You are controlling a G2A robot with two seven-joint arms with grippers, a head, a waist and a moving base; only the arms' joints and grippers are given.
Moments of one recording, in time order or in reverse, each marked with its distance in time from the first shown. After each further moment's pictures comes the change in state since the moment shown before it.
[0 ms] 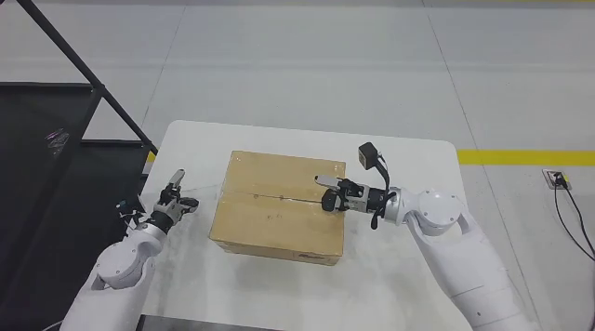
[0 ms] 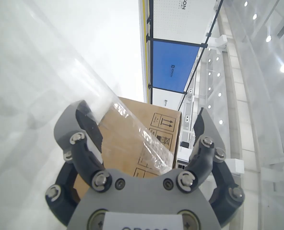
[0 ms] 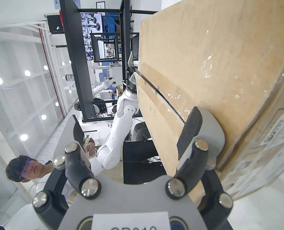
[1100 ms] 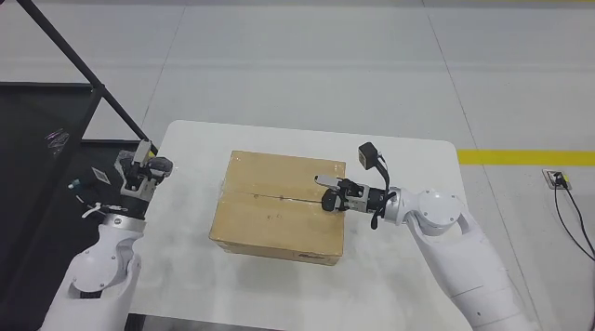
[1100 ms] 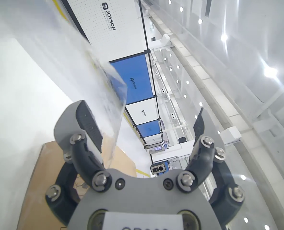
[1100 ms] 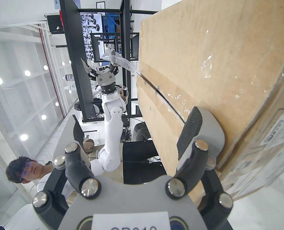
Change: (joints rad) left arm 0.139 0.006 -0.159 -0.374 0.189 -0.253 0.130; right arm 0.000 0.000 0.000 0.000 0.000 0.000 0.000
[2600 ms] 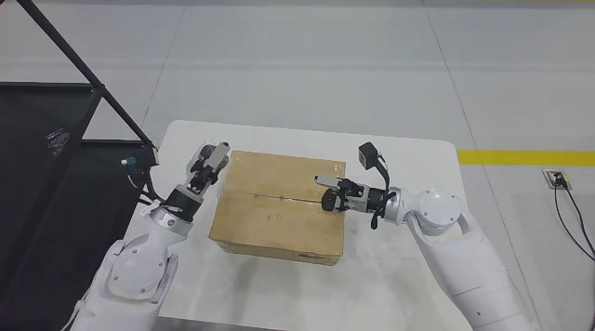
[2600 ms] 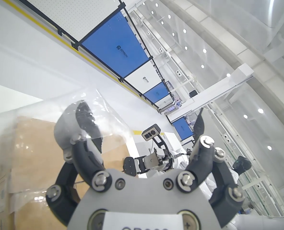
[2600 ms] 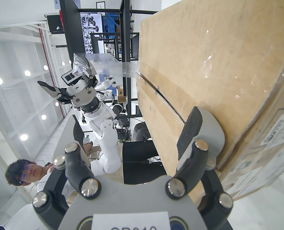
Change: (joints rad) left arm -0.021 -0.034 0.176 -0.243 0.331 0.044 -0.028; right arm 0.000 0.000 0.000 0.000 0.000 0.000 0.000
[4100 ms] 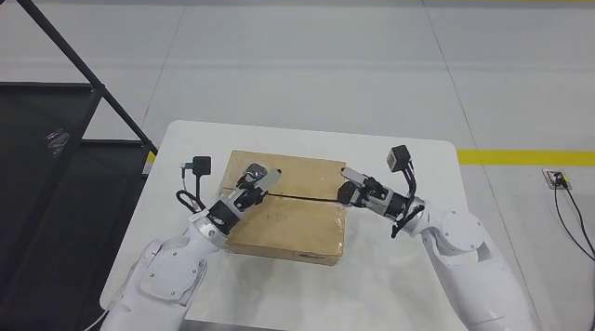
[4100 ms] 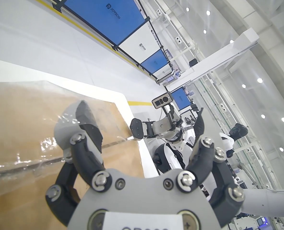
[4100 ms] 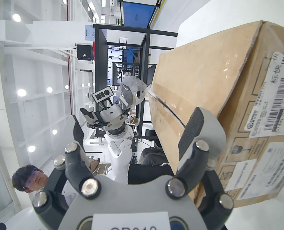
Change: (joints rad) left arm -0.047 -0.034 0.150 0.056 0.081 -0.020 -0.094; right arm -0.183 0.039 0.131 -0.183 0.059 -0.074 -0.158
